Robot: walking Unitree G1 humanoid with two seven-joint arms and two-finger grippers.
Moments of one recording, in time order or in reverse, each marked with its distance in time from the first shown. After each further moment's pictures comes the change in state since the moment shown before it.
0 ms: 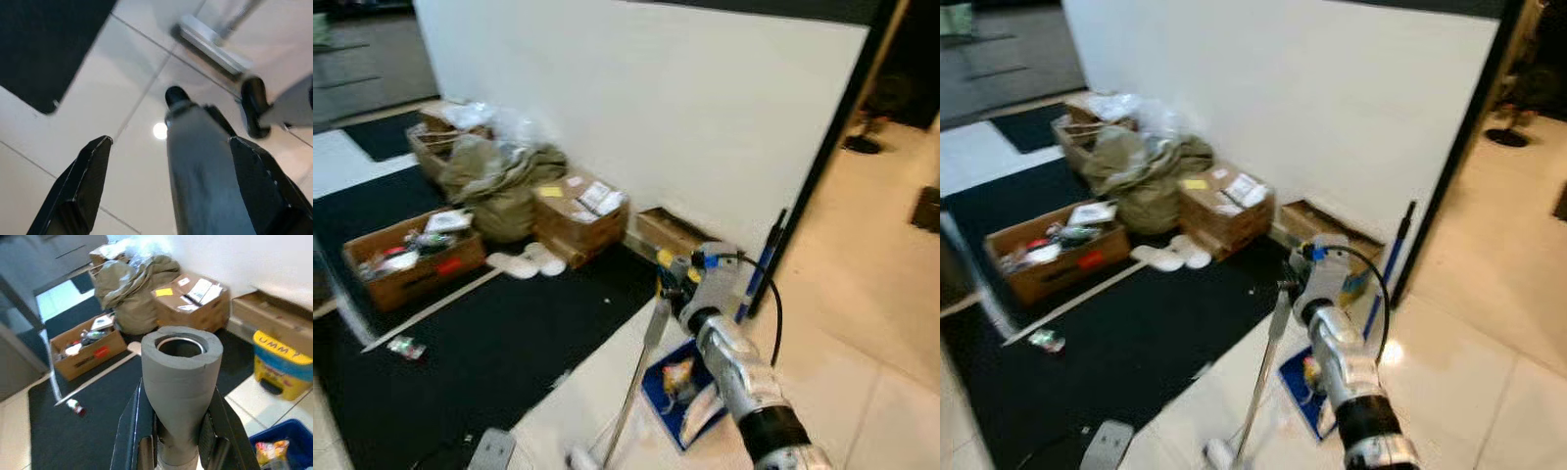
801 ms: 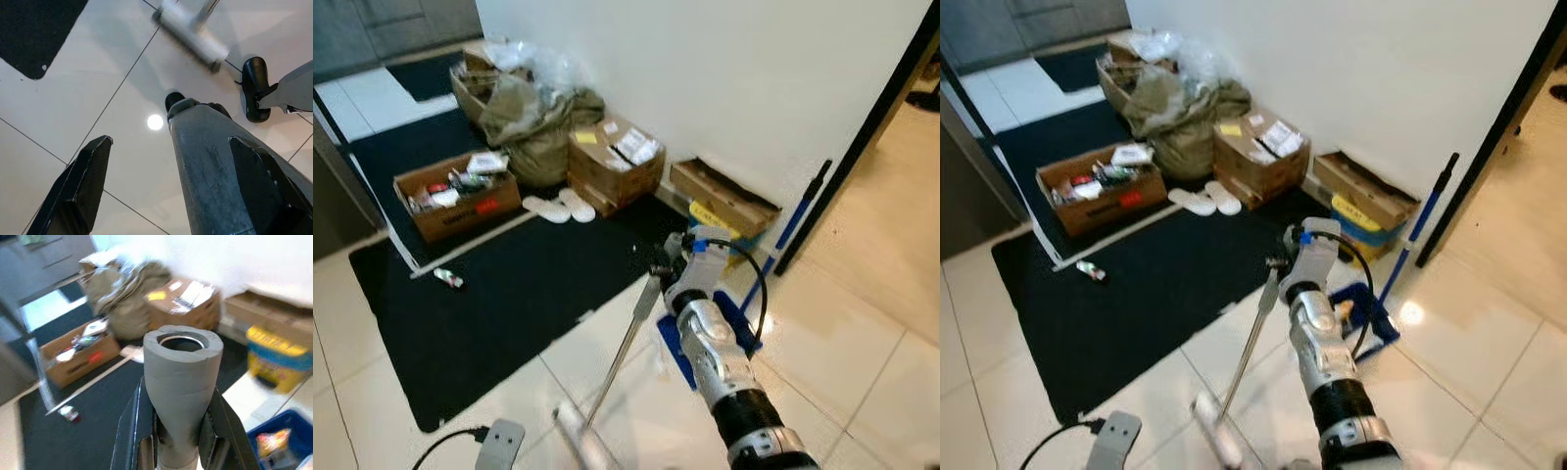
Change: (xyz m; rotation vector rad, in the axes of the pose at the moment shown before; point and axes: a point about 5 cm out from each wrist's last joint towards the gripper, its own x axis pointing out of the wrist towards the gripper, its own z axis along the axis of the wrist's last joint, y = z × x) left arm 0.000 0.005 0.020 0.044 -0.137 0.017; right arm 0.016 0.024 0.025 -0.040 -0.240 -0.103
